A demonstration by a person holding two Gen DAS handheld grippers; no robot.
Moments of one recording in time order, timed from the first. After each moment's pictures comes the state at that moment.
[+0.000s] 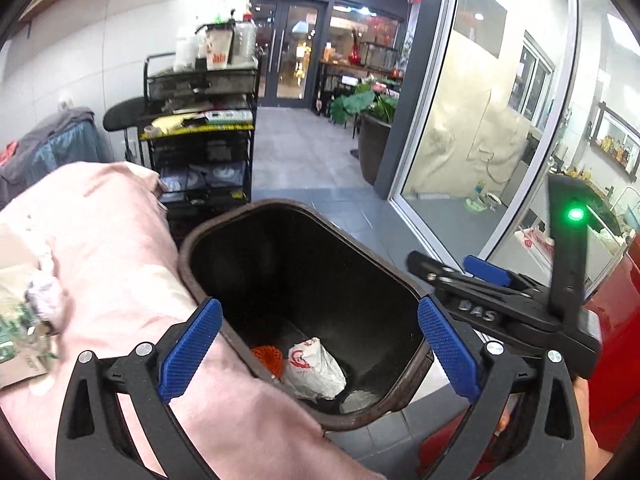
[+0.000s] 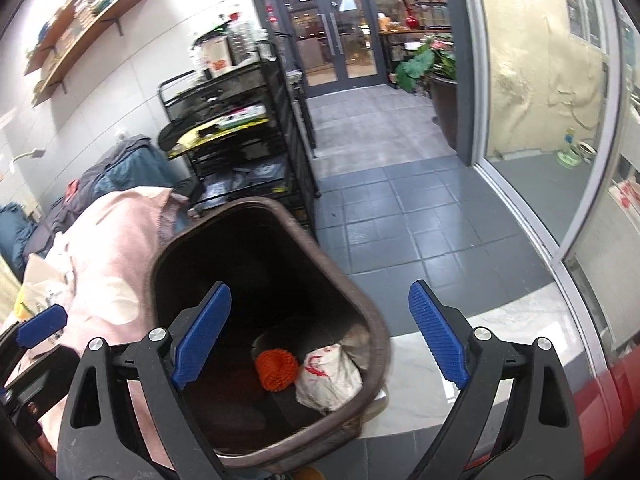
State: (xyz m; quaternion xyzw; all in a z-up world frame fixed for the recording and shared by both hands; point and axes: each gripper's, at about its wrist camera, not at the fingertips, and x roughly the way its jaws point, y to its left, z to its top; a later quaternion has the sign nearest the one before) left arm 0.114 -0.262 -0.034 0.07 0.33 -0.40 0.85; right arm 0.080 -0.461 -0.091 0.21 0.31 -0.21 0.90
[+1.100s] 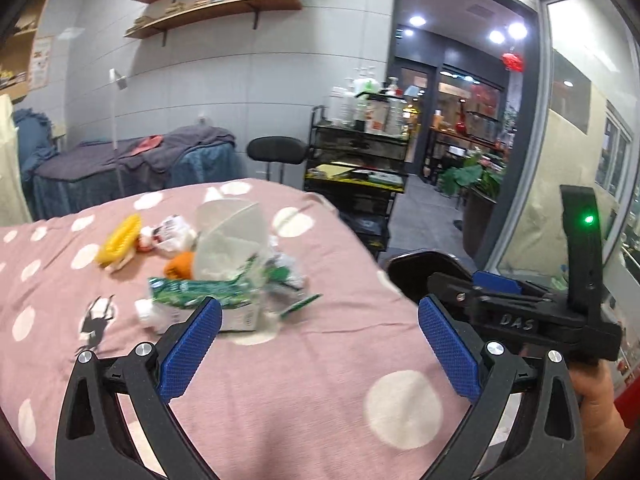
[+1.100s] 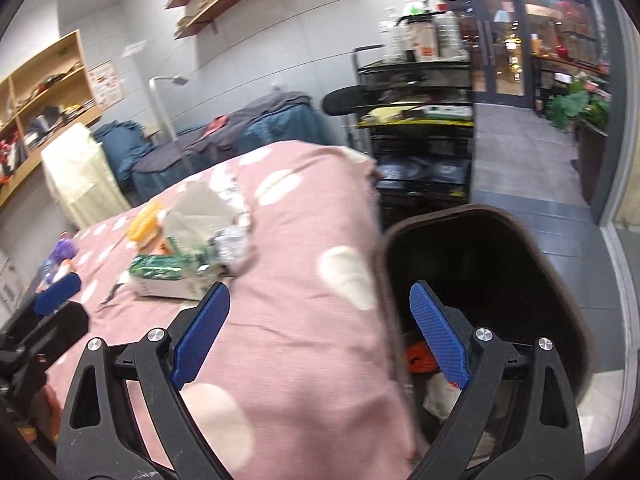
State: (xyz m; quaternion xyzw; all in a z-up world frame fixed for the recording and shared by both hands) left arm 0.103 -0.077 -0.009 0.00 0.26 -0.20 0.95; right arm 0.142 -0.290 -0.047 0.14 0.32 0.05 0.94
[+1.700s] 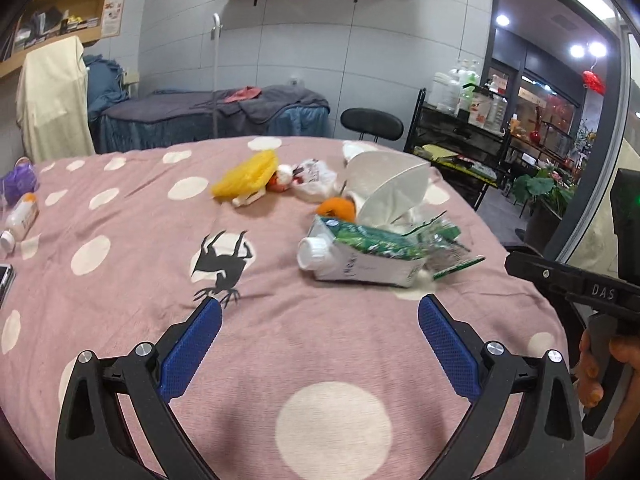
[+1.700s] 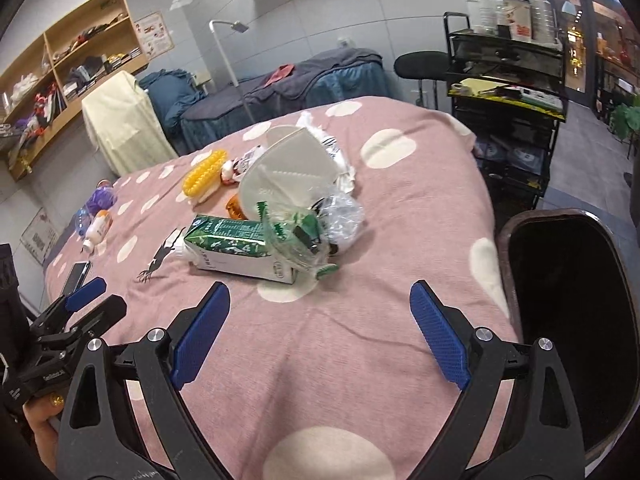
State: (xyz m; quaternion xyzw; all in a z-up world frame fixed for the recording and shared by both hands) left arm 0.122 0.047 -0.044 -0.04 0.32 -0.08 0.94; right arm 0.192 -0.198 -0.053 0.10 0.38 0.15 0.91
